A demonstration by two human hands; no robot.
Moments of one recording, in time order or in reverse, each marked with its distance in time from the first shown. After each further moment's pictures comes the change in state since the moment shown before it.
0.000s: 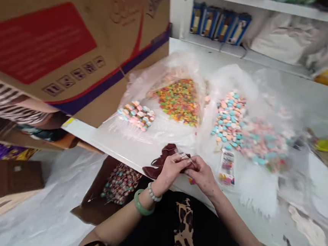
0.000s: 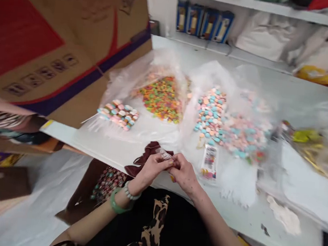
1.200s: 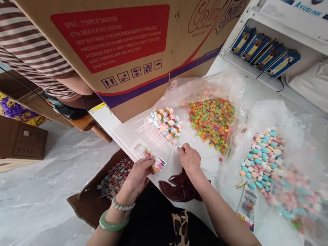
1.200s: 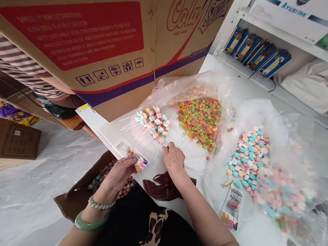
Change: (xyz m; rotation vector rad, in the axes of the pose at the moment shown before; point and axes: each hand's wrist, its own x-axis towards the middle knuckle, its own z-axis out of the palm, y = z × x) left_hand -0.039 0.014 -0.183 -0.581 0.640 -0.040; right_hand 0.145 -0.062 0.162 -1.198 -0.002 -0.101
